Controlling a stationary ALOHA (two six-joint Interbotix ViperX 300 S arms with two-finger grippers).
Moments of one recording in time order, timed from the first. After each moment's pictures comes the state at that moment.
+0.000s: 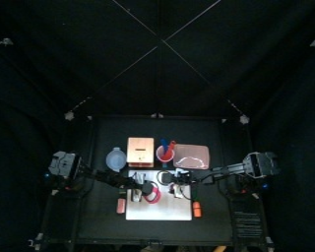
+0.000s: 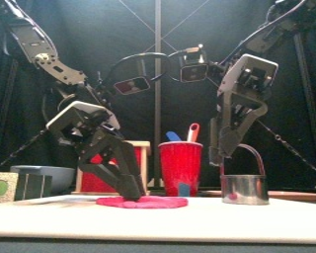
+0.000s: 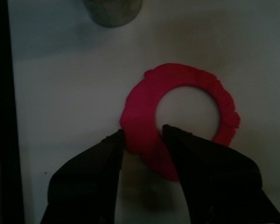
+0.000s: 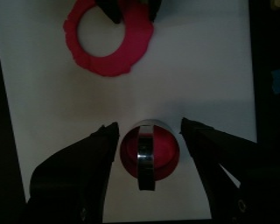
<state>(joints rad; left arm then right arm) -0.13 0.21 0.72 -0.58 -0.10 0.68 0.04 -0.03 0.66 0.07 0.41 0.11</state>
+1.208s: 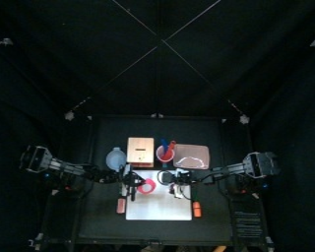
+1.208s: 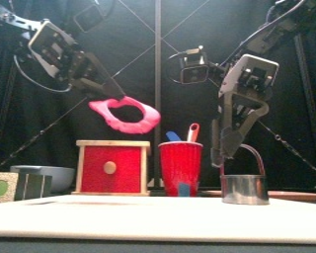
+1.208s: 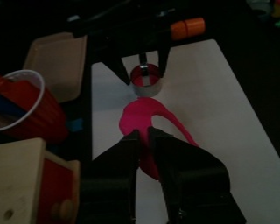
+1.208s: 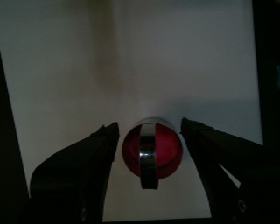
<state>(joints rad) -0.13 -0.31 0.94 -0.57 -0.23 0.68 0.04 -0.03 0.66 0.09 0.41 0.11</state>
